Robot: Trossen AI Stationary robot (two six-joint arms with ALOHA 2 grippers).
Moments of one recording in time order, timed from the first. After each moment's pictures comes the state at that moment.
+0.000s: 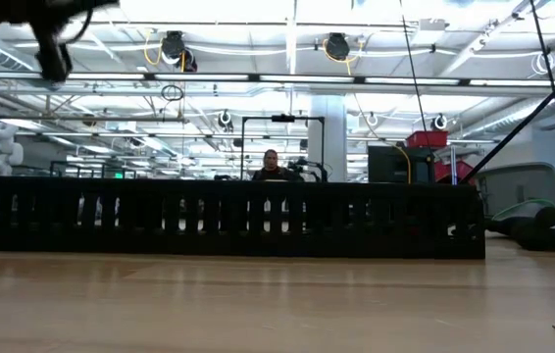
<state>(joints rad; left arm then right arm) -0.69 0.50 0.15 0.67 -0.87 -0.51 0.92 0.91 1.49 -1.54 1.02 1.15</state>
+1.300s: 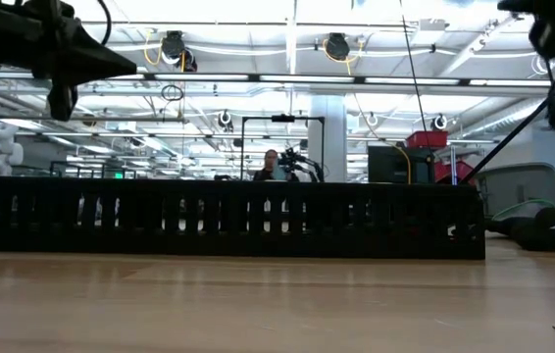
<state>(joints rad) -0.43 0.44 0.16 0.23 -0.78 -0.64 1.19 0.36 0.84 -1.25 1.36 1.19</state>
